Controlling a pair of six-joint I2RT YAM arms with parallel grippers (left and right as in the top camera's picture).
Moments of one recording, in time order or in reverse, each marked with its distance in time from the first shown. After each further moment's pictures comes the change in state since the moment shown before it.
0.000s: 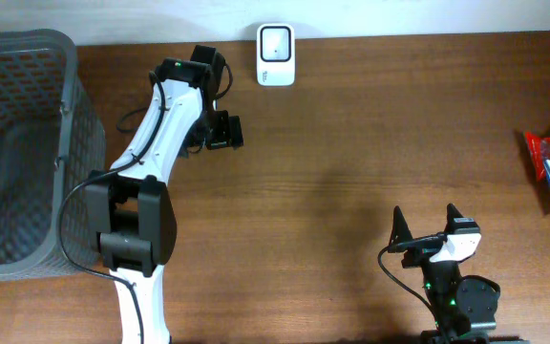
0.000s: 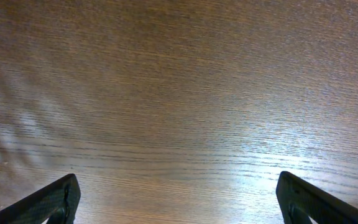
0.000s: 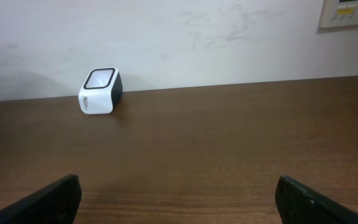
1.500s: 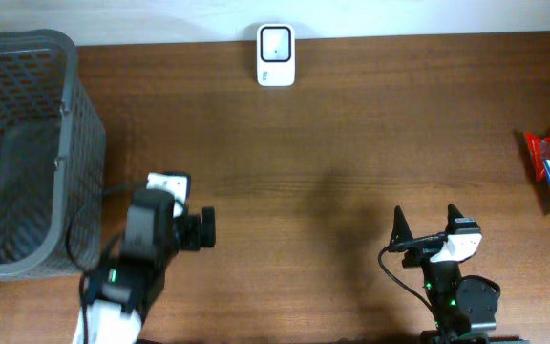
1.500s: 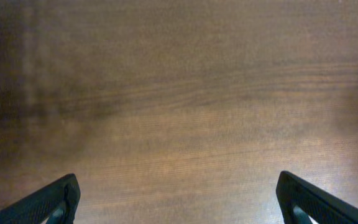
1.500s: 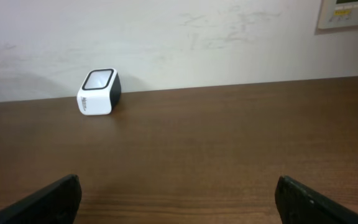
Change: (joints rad) left arm 0.000 -1.275 -1.309 0.743 -0.036 0.245; right arm 0.000 -0.003 0.000 0.000 0.007 -0.001
